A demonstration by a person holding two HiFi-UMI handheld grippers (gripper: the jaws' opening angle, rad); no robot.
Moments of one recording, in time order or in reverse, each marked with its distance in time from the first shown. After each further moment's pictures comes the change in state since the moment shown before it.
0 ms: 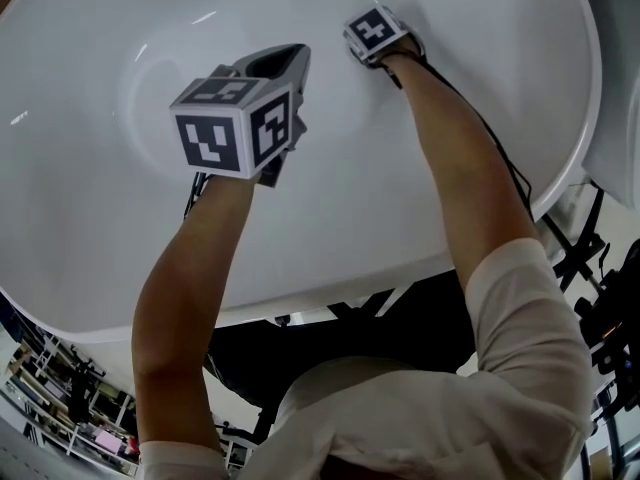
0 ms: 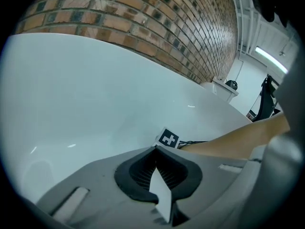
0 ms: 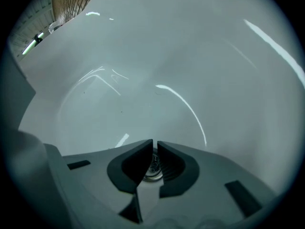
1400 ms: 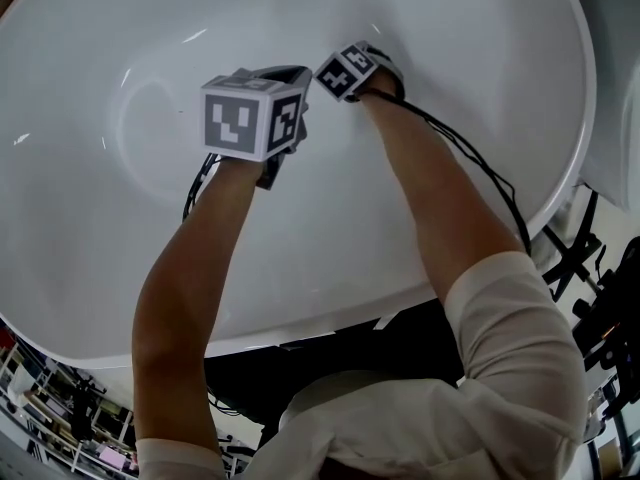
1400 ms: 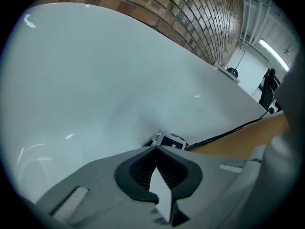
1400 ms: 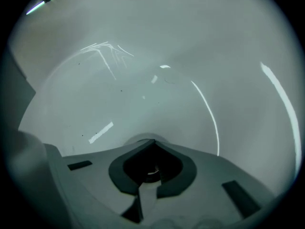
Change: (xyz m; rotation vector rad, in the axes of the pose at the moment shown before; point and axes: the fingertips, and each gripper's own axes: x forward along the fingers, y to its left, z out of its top) left arm 0.056 0.013 -0.030 0.030 0.203 -0.038; right arm 0.022 0.003 -0.008 -0.220 0.034 -0.217
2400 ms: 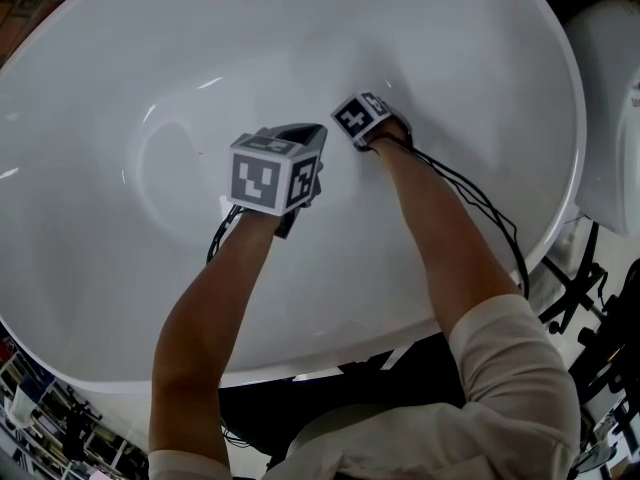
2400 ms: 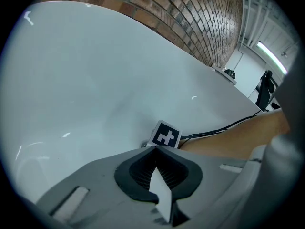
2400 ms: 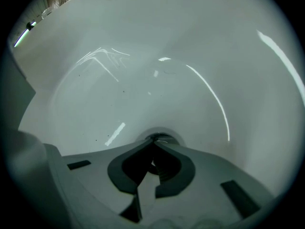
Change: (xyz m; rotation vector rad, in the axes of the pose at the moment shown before) left arm -0.006 0.001 -0.006 0.005 -0.020 -0.020; right arm -0.004 0.014 -0.008 0.151 0.081 0.157
